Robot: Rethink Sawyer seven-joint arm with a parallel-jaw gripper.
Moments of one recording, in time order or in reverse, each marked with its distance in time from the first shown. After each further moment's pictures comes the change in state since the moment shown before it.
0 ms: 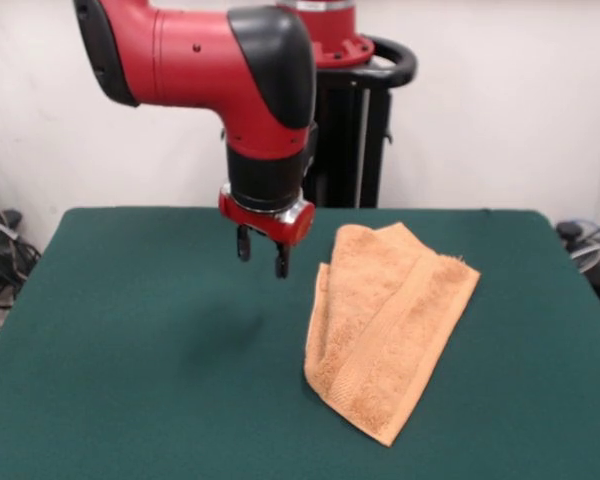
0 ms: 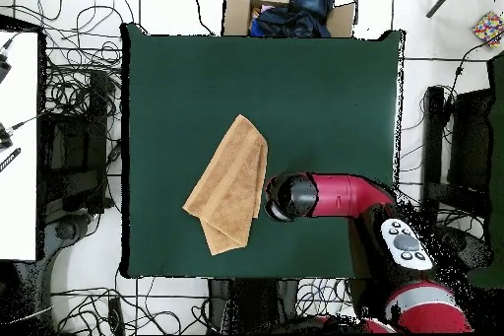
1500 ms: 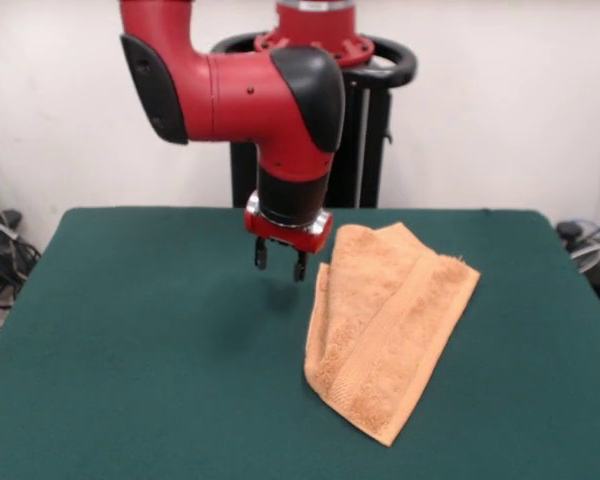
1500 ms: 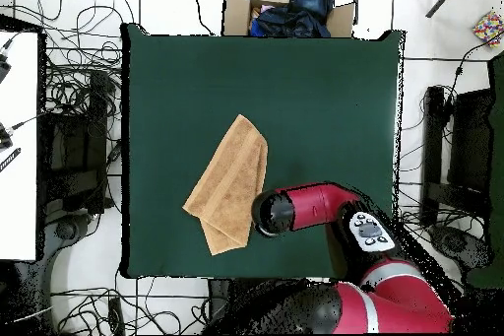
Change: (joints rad) arm 0.060 0.106 -0.022 0.017 -0.174 -0.082 0.000
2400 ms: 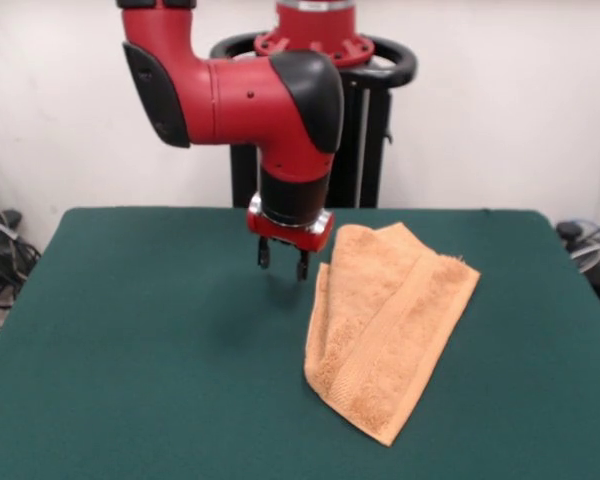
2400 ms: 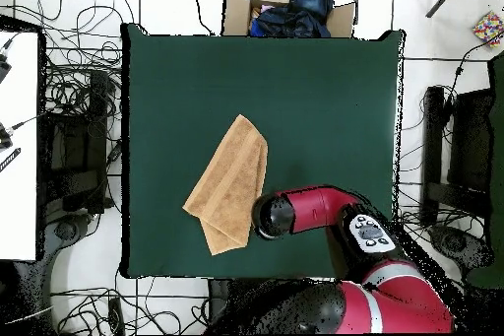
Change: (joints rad) arm -0.007 -0.010 0.000 0.016 0.021 -0.004 0.000
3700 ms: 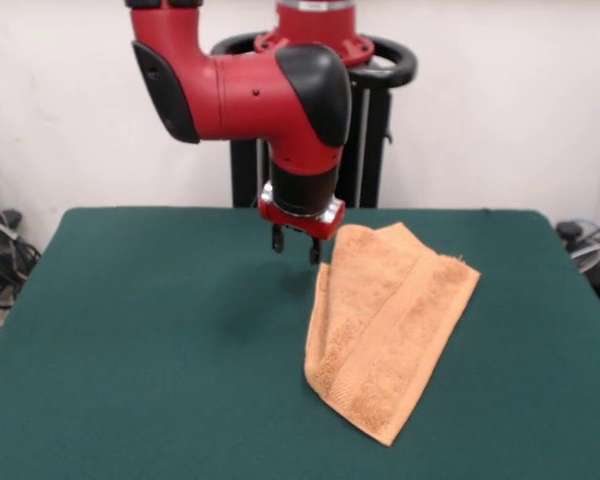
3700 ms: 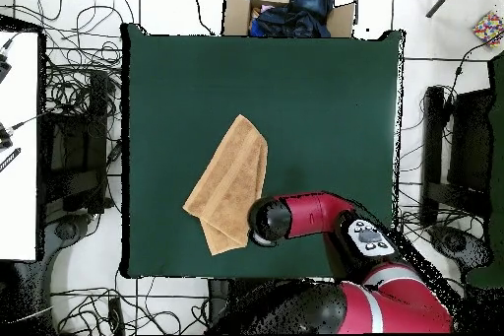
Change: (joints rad) arm -0.002 0.010 0.000 0.048 0.051 0.018 0.000
